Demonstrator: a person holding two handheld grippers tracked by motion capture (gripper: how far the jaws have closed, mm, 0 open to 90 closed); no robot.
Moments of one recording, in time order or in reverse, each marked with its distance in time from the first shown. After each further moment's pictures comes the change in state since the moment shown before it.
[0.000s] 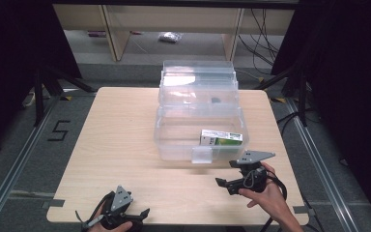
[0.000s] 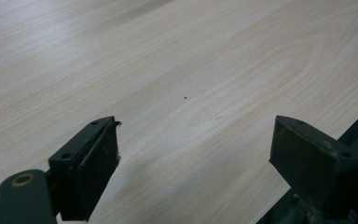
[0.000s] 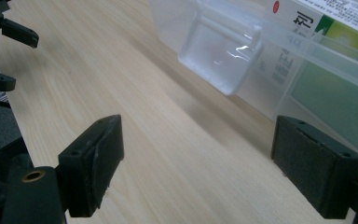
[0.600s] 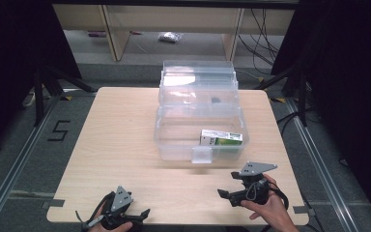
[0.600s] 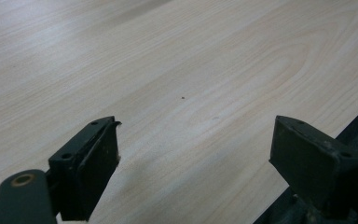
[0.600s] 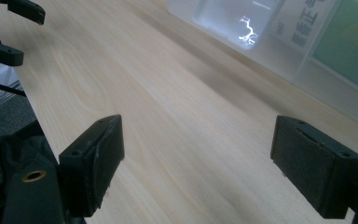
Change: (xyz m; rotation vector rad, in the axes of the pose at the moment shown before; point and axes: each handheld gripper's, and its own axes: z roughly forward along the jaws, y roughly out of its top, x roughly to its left) left arm -0.001 0.000 -0.001 -0.001 -0.013 0.001; right arm 0.009 -0.029 -0.001 0.024 0.018 0.023
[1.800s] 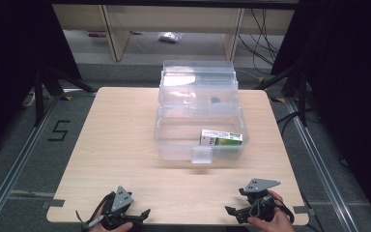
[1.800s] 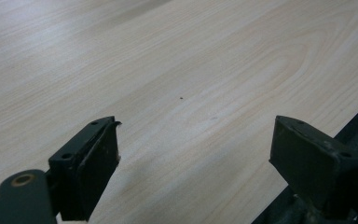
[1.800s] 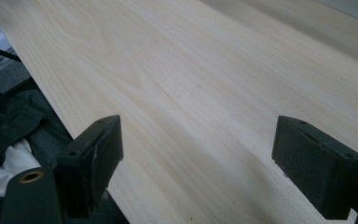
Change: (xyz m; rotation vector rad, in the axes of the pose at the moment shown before) left arm -0.001 0.000 0.000 0.000 0.000 0.001; right arm 0.005 -0.046 -0.003 0.102 -0.050 0.015
